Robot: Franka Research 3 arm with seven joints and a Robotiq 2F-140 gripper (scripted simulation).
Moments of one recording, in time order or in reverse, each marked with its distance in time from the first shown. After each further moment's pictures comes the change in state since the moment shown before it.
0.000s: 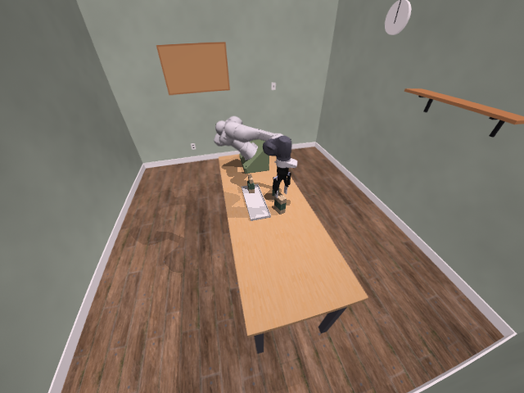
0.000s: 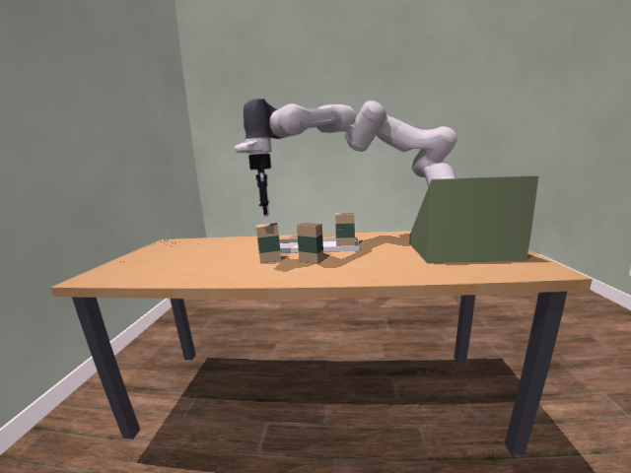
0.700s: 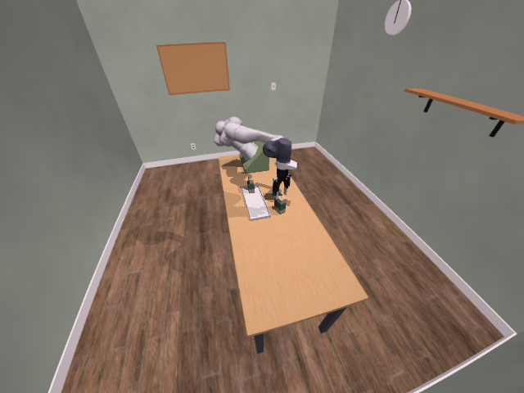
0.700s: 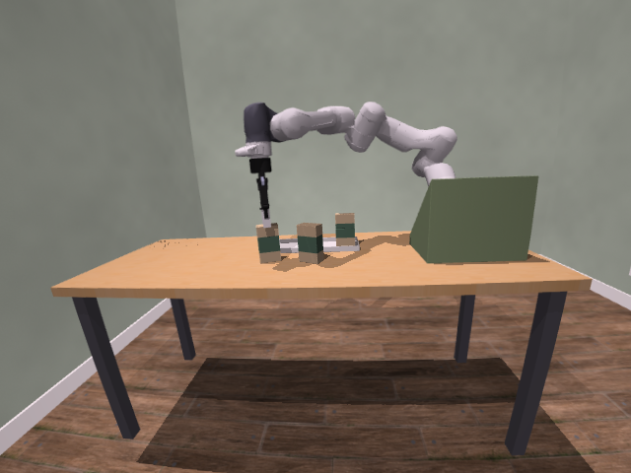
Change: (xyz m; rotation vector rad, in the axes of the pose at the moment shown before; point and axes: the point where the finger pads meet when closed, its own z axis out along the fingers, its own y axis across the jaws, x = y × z) arm -0.001 0.000 0.013 -0.001 -0.005 -0.007
